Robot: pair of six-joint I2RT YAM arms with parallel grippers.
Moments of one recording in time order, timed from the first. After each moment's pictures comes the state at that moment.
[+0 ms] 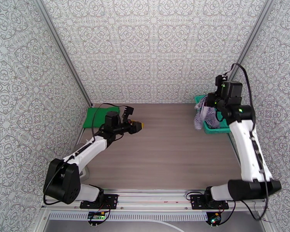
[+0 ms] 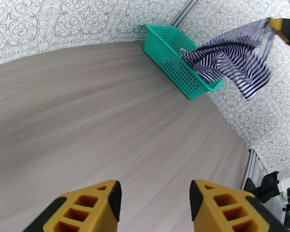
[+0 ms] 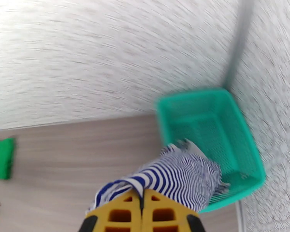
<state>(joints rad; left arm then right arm) -0.30 1.39 0.94 0.07 0.68 -0.32 0.14 1.35 1.78 -0.81 -0.01 0.15</state>
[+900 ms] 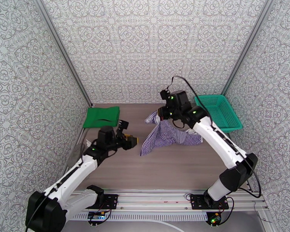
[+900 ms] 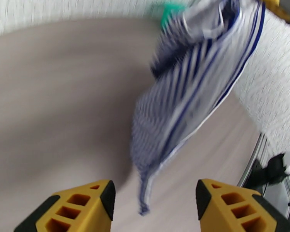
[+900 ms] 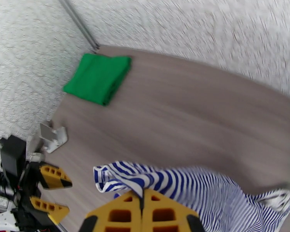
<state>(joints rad) -0.39 1.13 0.64 -0.14 0.51 -0.31 0.56 1.64 1.65 -0.72 -0.12 0.34</state>
